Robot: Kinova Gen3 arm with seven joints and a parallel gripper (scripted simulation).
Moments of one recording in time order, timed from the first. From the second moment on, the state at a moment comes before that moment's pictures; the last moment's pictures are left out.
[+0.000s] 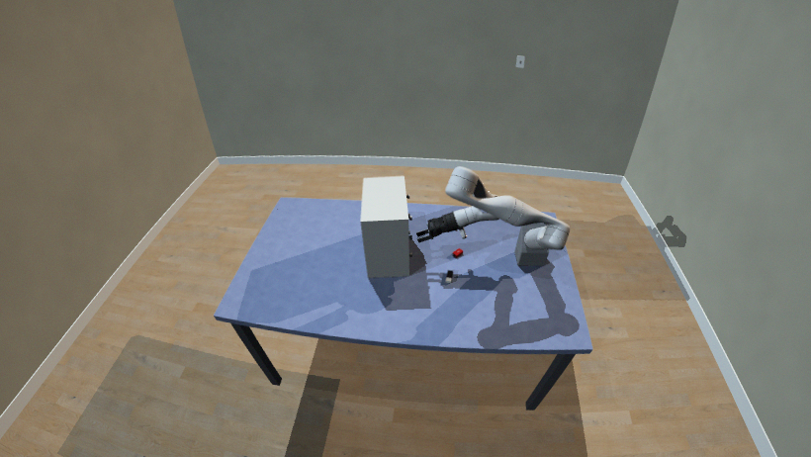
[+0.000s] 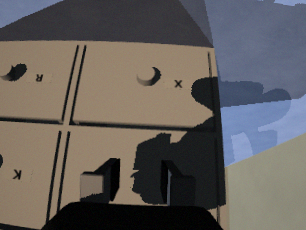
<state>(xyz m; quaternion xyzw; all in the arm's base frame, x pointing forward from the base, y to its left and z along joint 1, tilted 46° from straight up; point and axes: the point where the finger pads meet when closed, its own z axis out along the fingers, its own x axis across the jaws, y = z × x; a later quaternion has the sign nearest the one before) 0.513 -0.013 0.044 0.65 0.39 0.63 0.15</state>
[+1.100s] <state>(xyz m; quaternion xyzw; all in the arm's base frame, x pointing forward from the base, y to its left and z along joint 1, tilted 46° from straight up) 0.540 -0.013 0.044 0.65 0.39 0.63 0.15</state>
